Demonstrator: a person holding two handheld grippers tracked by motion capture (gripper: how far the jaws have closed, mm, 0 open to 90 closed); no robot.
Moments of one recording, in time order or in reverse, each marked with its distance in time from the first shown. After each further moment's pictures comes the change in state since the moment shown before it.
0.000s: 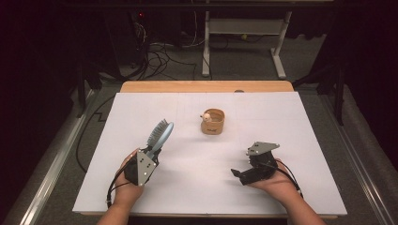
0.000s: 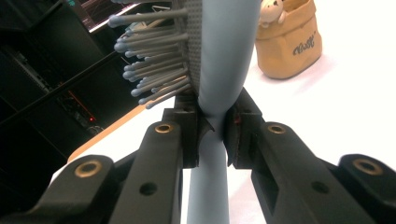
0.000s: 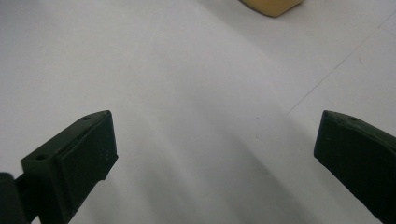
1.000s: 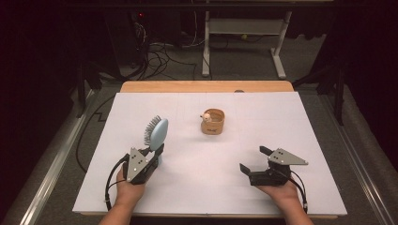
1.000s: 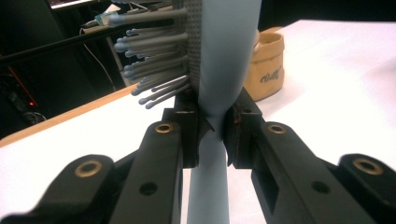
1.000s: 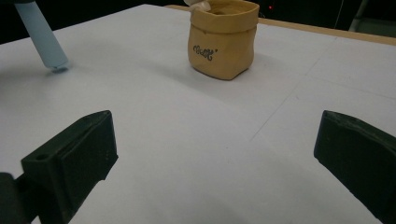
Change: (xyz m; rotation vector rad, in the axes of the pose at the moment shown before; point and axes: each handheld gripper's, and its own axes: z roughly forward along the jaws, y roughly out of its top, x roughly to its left) left arm 0.003 0.013 -0.003 -0.001 -0.060 -0.281; right arm -0.002 -0.034 -0.026 -0.369 -0.067 0.155
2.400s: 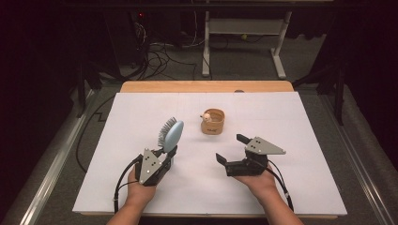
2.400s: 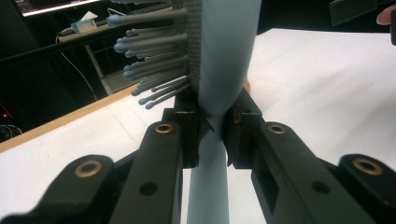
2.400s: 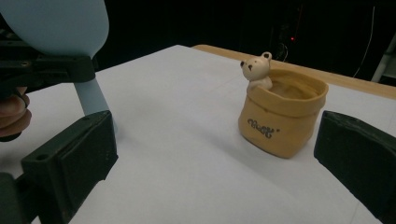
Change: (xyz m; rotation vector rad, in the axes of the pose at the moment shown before) left arm -0.033 -0.004 0.013 0.019 -0.060 0.011; right arm 0.045 0.053 0.038 -0.098 0.077 -0.026
